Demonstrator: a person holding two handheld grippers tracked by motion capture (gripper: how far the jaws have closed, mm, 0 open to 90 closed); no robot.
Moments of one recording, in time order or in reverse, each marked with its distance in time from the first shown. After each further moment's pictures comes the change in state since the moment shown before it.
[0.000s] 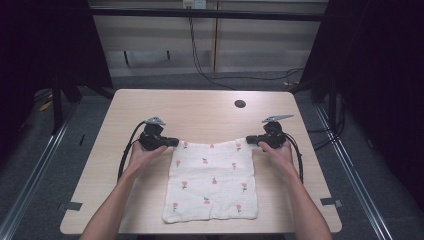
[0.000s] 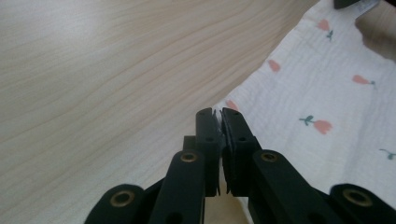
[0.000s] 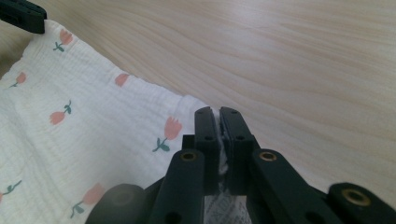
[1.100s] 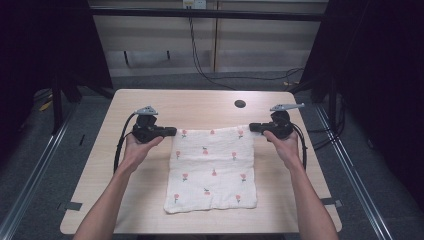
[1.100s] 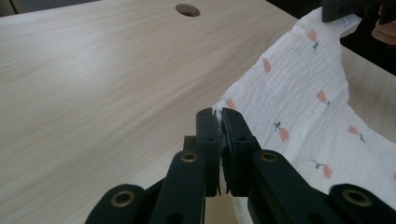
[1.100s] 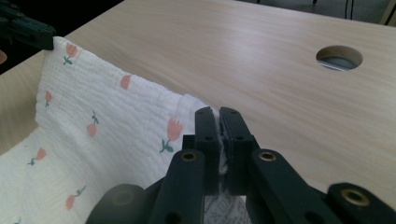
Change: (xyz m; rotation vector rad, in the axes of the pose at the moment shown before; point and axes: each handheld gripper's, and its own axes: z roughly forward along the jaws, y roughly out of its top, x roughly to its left) left arm -0.010 0.028 -0.038 -0.118 0.009 0.017; right arm 0.010 0.033 -0.038 -0.130 0.008 -0.036
